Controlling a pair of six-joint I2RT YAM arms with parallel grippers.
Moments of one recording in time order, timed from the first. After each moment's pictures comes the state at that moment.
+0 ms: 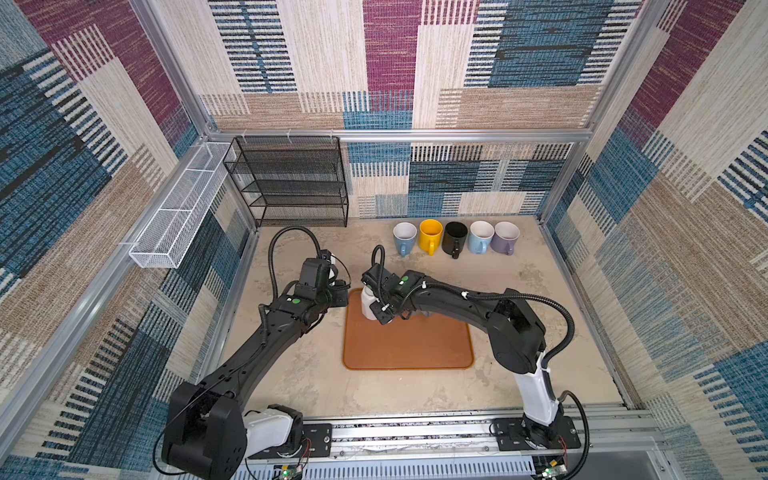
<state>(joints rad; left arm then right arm) -0.32 1.25 0.89 -0.39 0.01 -0.34 0.91 2.09 1.68 -0.78 0.14 0.22</state>
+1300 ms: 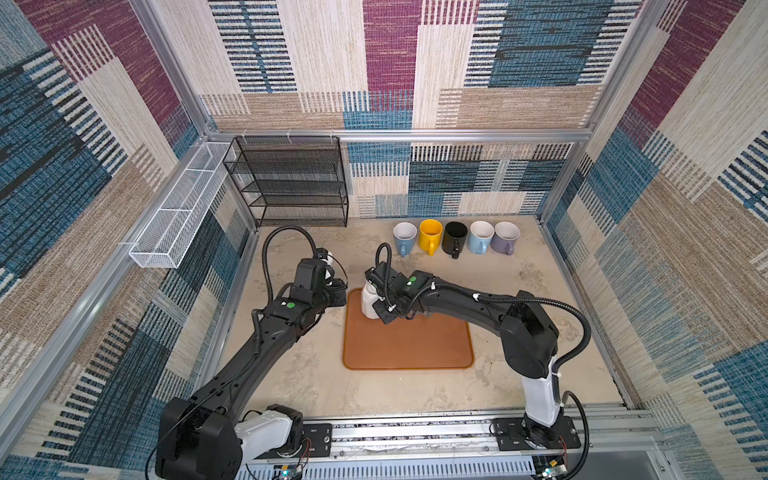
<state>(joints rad) -0.31 1.18 0.88 -0.40 0.01 -0.33 0.90 1.99 1.60 -0.71 0.11 0.21</state>
